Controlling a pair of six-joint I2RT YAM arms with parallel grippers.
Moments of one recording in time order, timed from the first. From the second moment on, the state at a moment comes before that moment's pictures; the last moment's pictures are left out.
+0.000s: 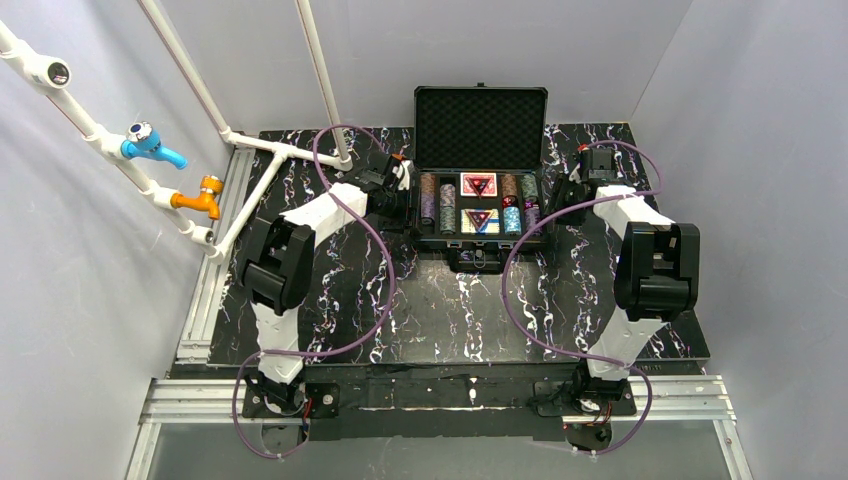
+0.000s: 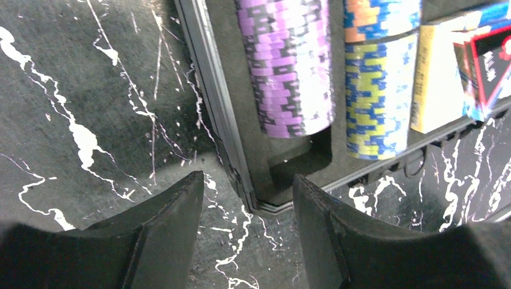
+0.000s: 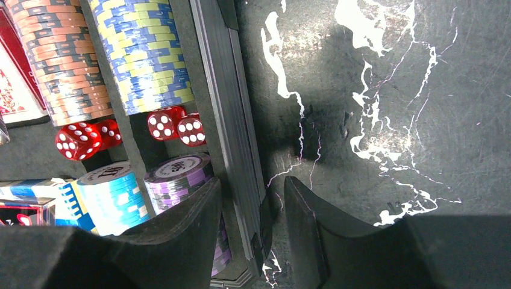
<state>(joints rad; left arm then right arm) -0.46 1.95 1.45 -0.51 0.26 -0.34 0.00 1.78 1.22 -0.41 -0.17 0.30</state>
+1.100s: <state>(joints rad) -0.48 2.03 1.47 -0.47 0.22 -0.37 -0.03 1.71 1.04 -0.21 -0.26 0.35</state>
